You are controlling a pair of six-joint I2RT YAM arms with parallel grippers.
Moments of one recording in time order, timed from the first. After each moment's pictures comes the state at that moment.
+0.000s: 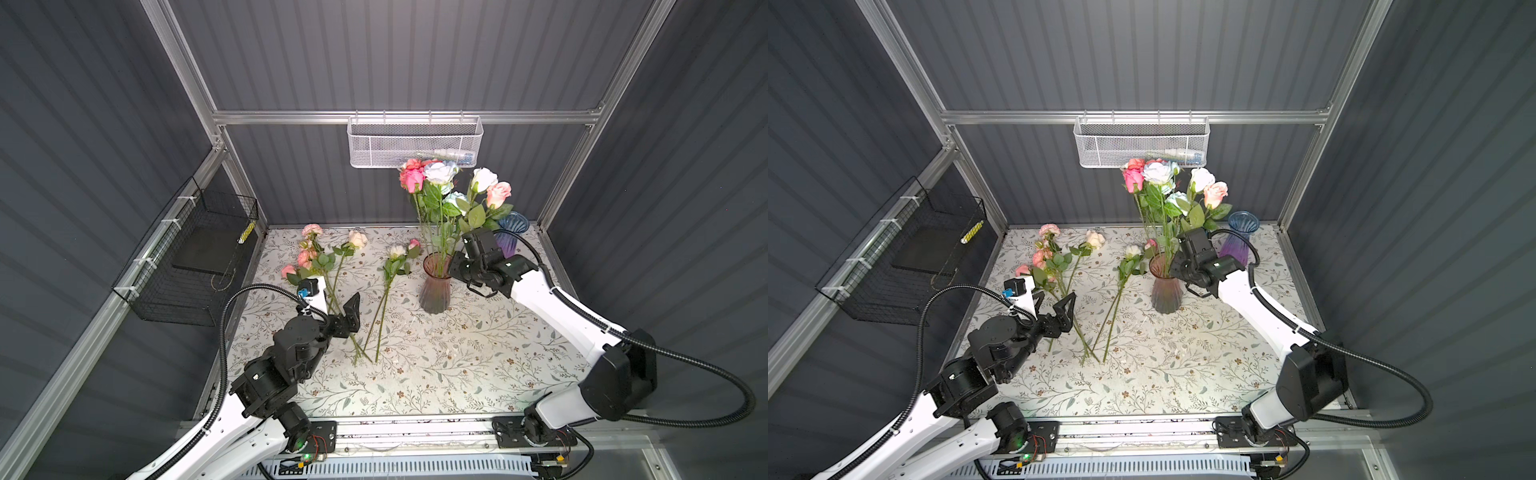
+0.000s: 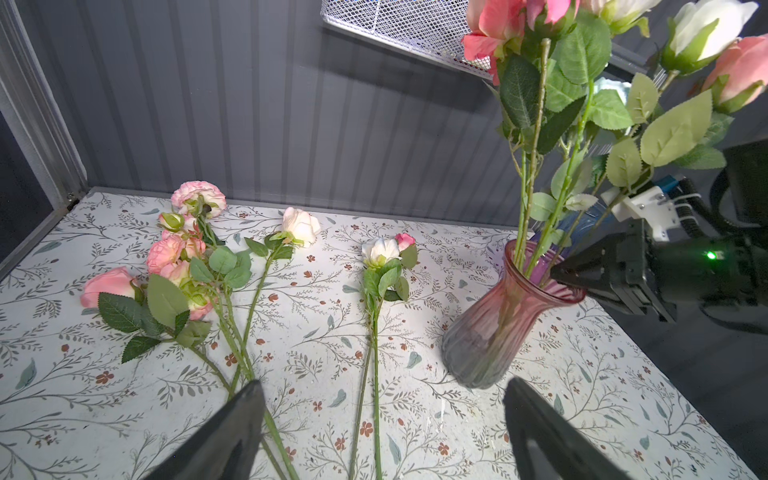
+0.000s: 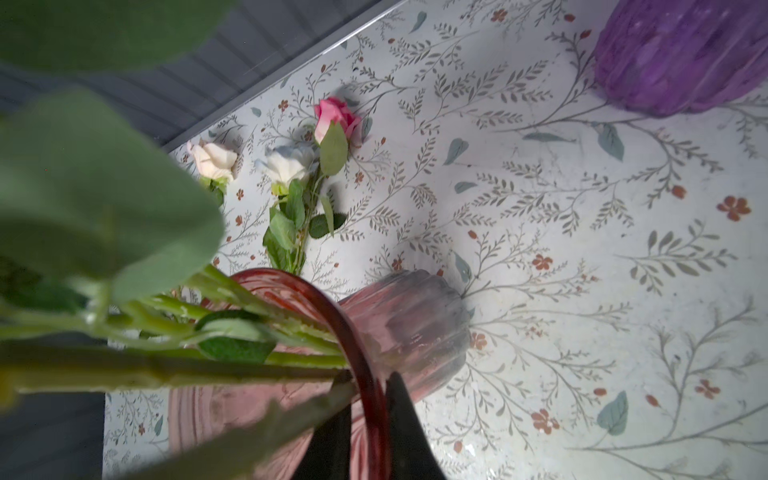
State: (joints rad) left arm -0.84 0.61 0.72 -0.34 -0.49 -0.38; right arm 0.47 1.54 1.35 -0.61 0.10 0.75
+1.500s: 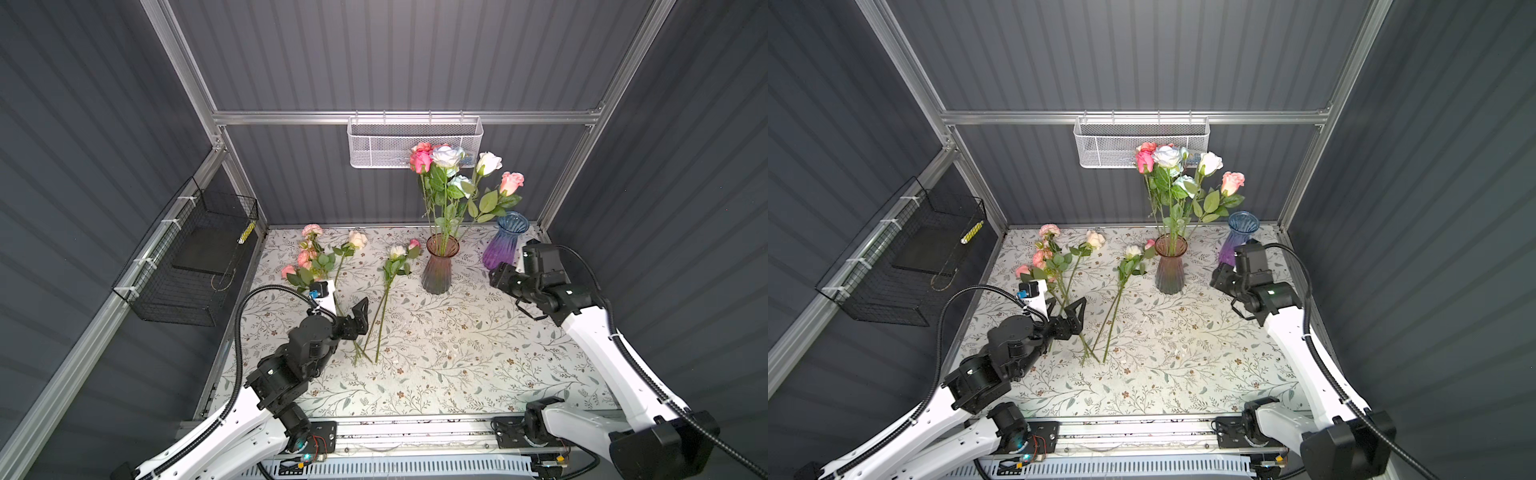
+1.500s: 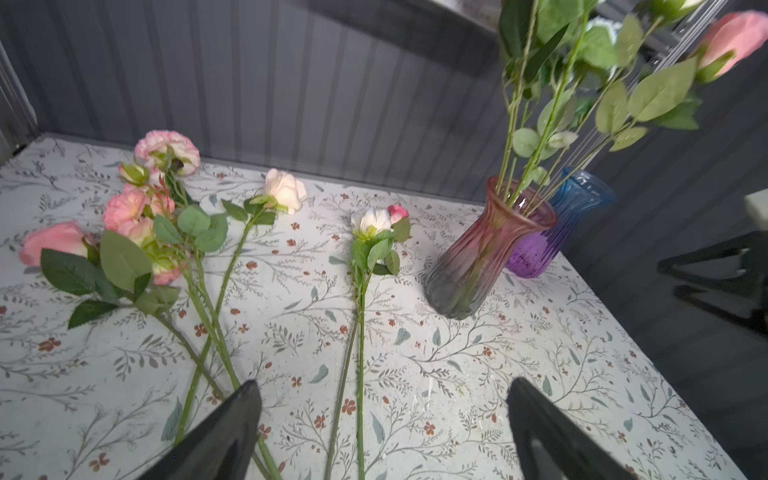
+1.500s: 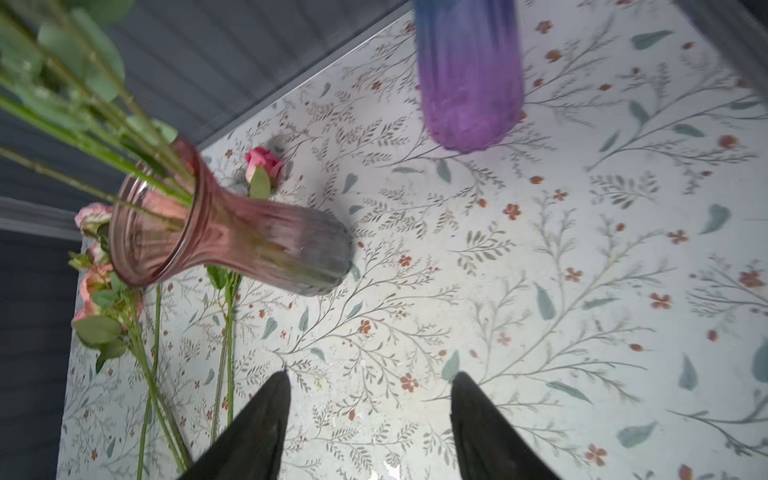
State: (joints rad) left arm -0.84 0.69 0.62 -0.26 -0.45 -0.49; right arm 0.16 1.12 1.09 -0.70 0.03 0.60
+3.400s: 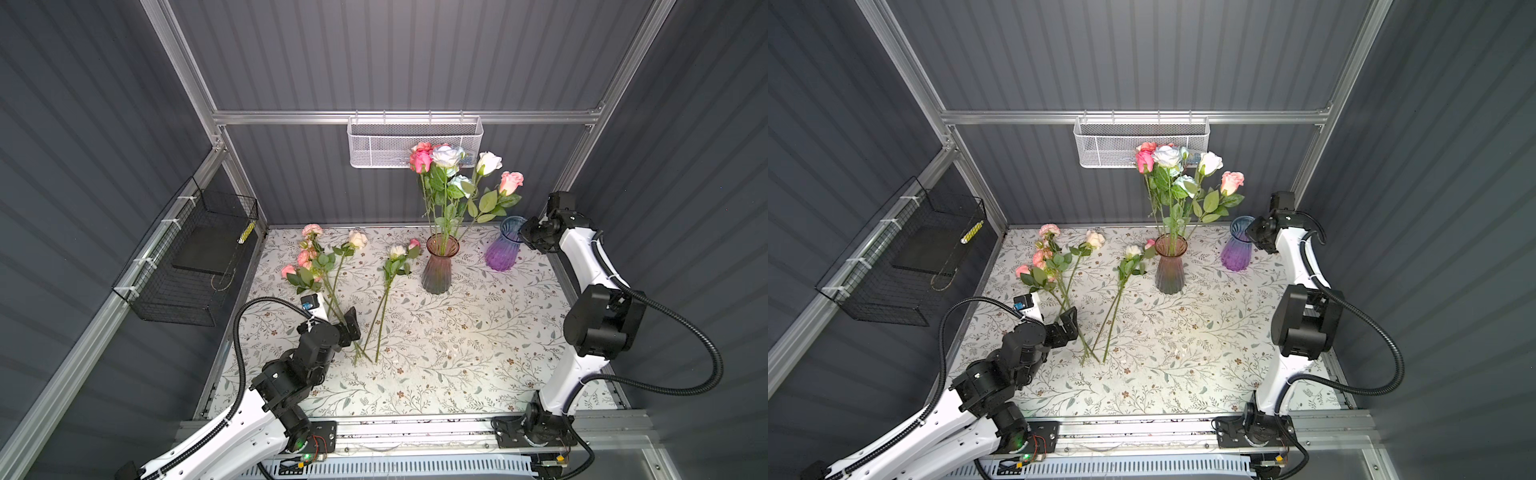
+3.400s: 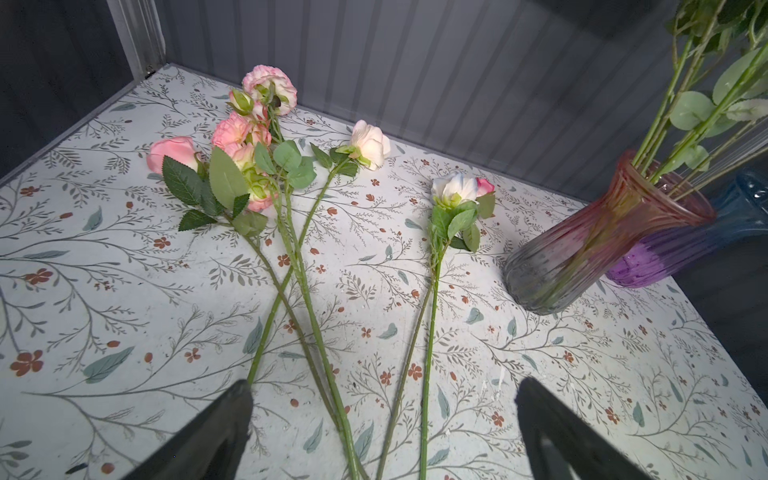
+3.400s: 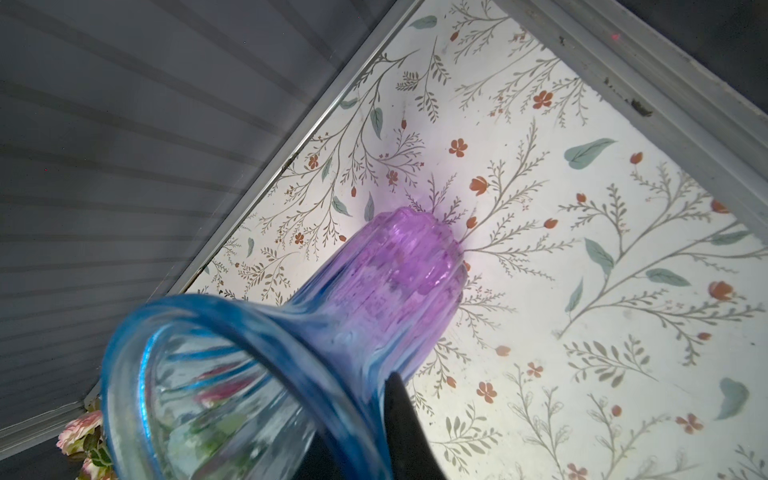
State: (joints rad) left arm -0.84 0.62 0.55 -0.40 -0.62 -0.63; right arm -0.16 1.89 1.76 -0.77 -0.14 0.62
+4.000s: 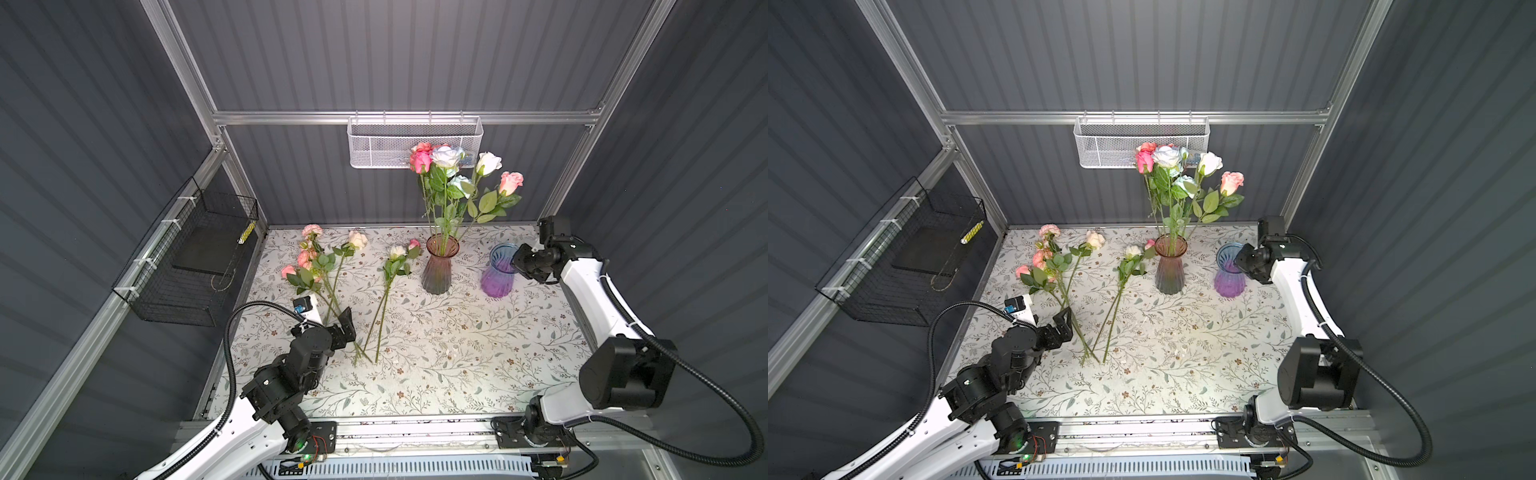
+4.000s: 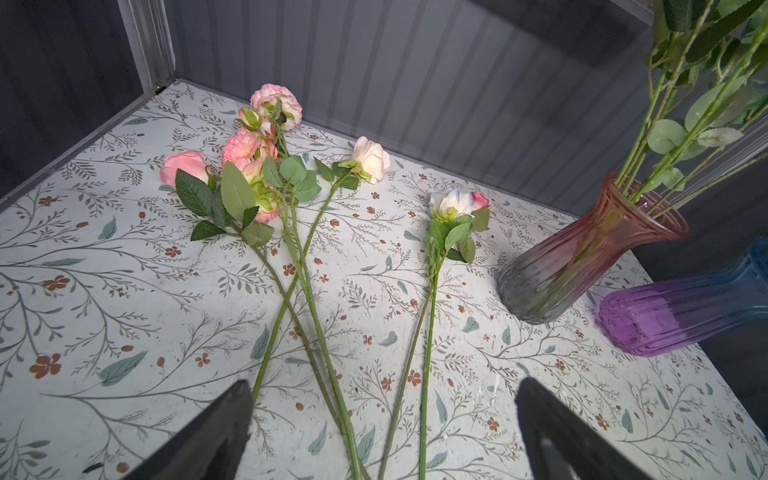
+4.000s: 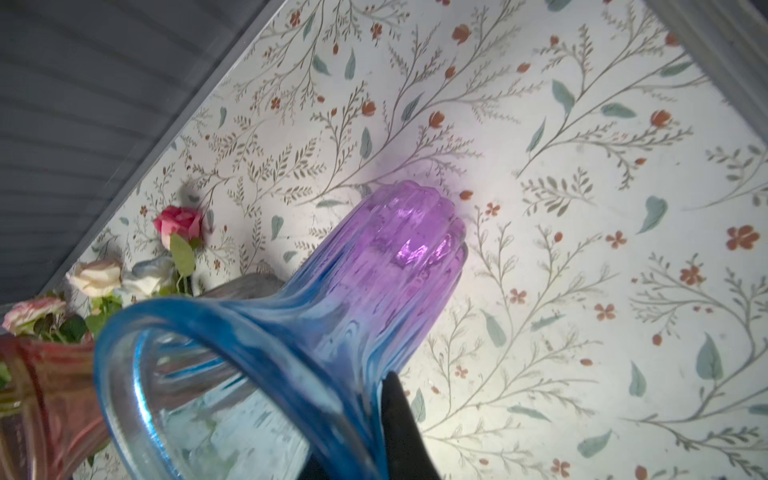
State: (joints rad) left arm -0.84 0.55 0.55 -0.44 -0.62 -0.64; right arm -0.04 1.49 1.37 -0.86 -0.12 0.59
